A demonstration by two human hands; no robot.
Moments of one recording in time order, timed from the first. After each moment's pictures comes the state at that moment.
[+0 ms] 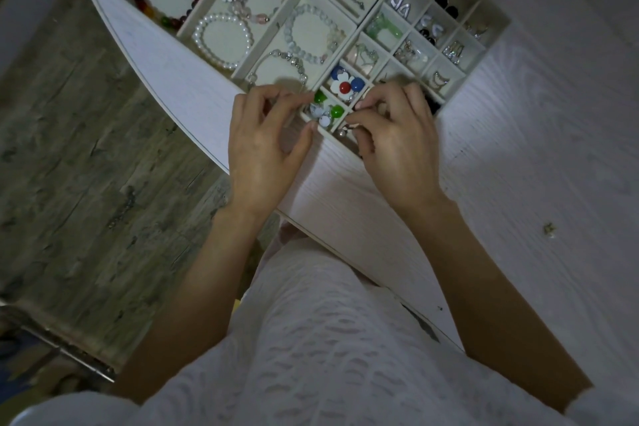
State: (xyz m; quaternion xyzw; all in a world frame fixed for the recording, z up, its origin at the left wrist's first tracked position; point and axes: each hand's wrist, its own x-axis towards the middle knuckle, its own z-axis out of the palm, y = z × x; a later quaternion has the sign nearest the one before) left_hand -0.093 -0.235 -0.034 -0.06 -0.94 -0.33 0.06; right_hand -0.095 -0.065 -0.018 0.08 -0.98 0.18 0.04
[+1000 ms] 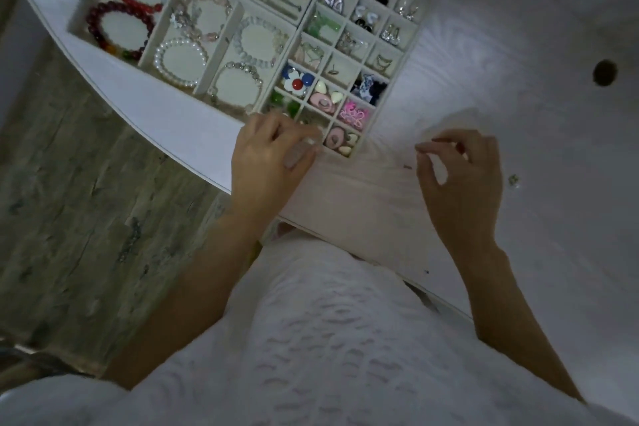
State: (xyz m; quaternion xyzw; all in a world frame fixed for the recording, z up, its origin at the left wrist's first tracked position) left_hand -0.080 -0.213 -0.029 -0.24 -0.92 -0.30 0.04; right_hand -0.002 0.013 0.014 -0.10 -0.98 0.16 0.10
